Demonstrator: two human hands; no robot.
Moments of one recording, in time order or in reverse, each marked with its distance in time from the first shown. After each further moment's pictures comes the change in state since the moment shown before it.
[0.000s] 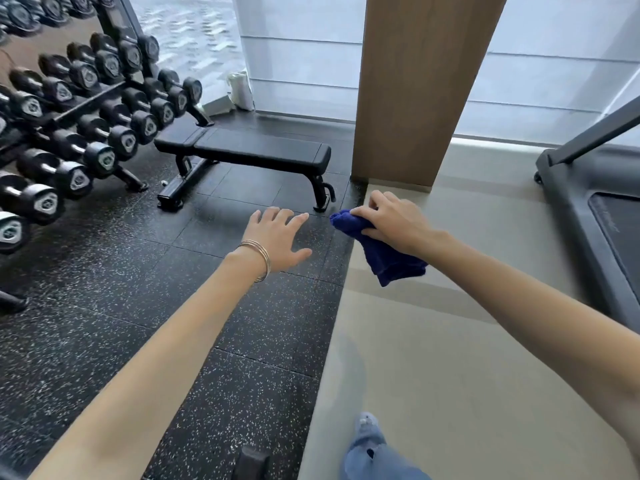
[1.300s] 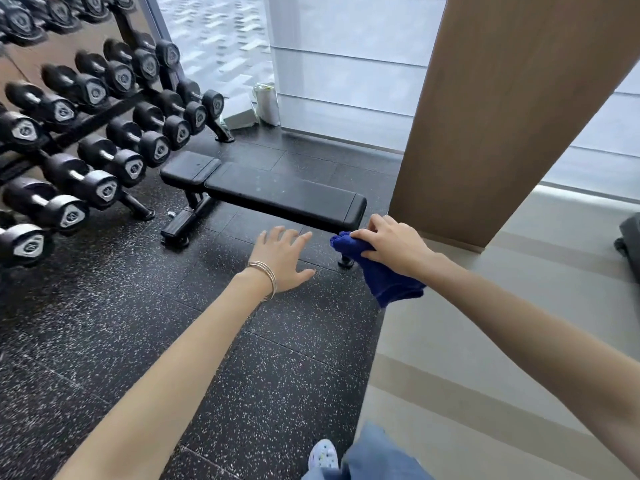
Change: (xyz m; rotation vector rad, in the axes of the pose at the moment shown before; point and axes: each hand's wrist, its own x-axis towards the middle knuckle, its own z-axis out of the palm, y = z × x) left_hand 0.419 -0.221 0.028 -0.042 -0.101 -0.095; right_hand 0.468 0.161 0.061 0.043 -0.103 -0.066
